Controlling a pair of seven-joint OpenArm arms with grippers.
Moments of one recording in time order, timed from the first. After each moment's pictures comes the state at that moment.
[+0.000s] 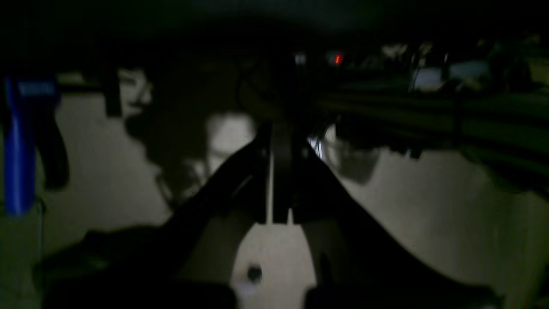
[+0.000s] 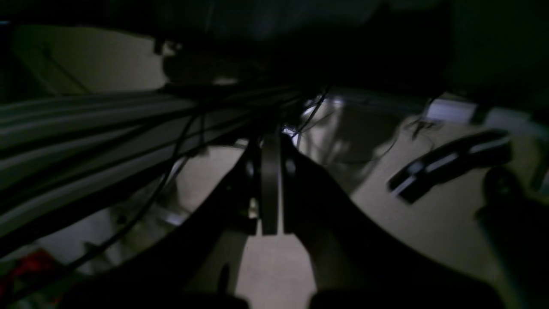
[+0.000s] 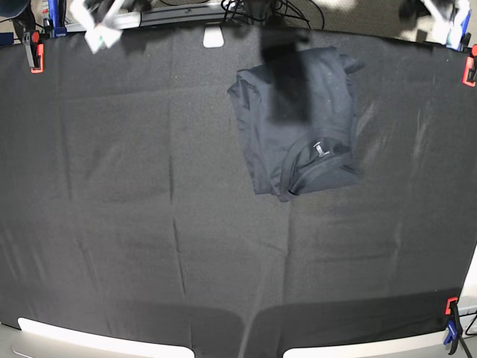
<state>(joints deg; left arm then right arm) 56.8 -15.2 -29.4 110.5 -33.7 -32.4 41.1 -53.9 -1.2 28.4 124.2 33.4 35.3 -69.7</state>
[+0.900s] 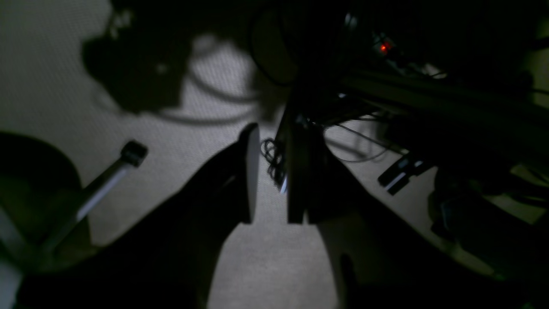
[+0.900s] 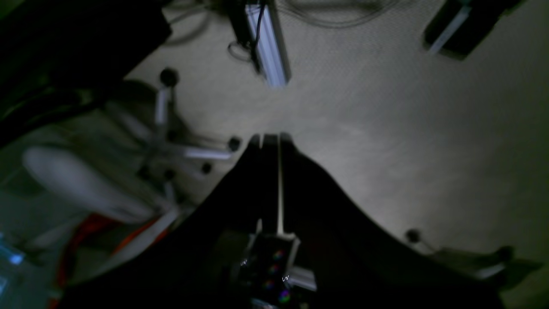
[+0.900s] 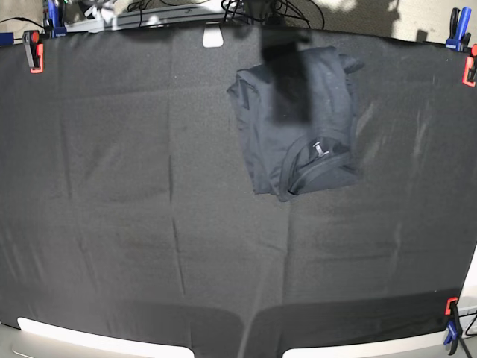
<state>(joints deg) 31.0 -14.7 -29.5 35.5 -8.5 -39.7 -1.1 -19.7 21.1 13.9 37.4 22.1 36.9 -46.2</state>
